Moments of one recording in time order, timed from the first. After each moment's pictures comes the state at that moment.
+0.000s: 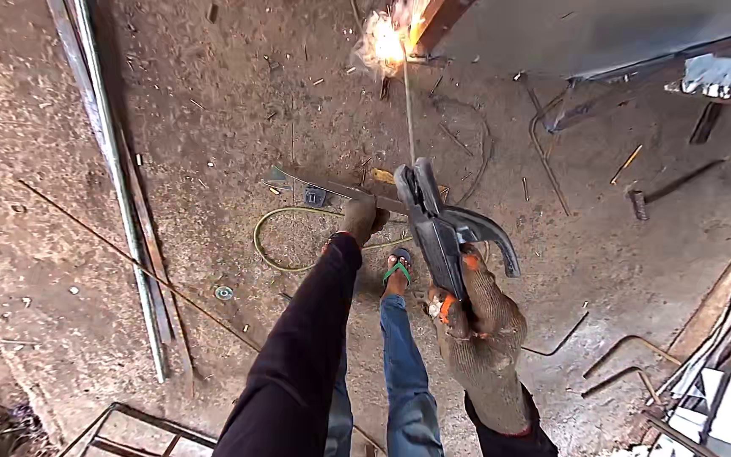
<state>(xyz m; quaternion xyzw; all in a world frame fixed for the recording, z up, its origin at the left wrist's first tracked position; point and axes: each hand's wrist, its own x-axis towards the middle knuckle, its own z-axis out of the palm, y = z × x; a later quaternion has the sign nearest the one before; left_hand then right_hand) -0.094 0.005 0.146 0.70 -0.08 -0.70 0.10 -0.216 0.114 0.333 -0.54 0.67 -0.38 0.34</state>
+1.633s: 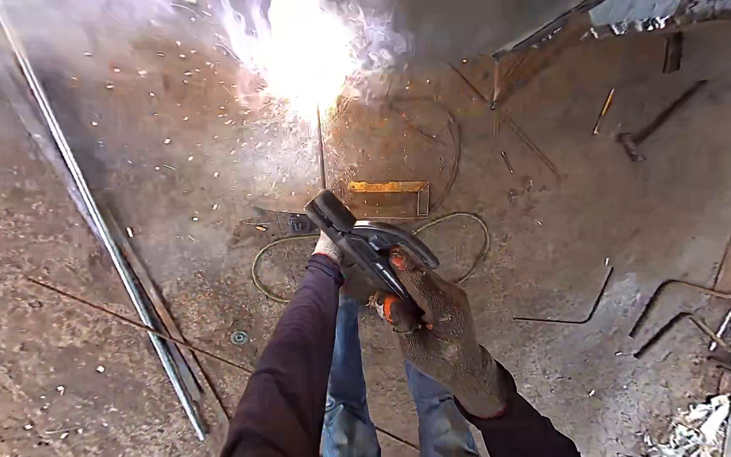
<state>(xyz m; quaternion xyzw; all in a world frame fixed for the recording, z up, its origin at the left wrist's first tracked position) -0.096 0.014 0.066 0.69 -0.10 -0.71 0.09 -0.213 0.114 0.309 -0.54 0.69 -0.35 0.33</state>
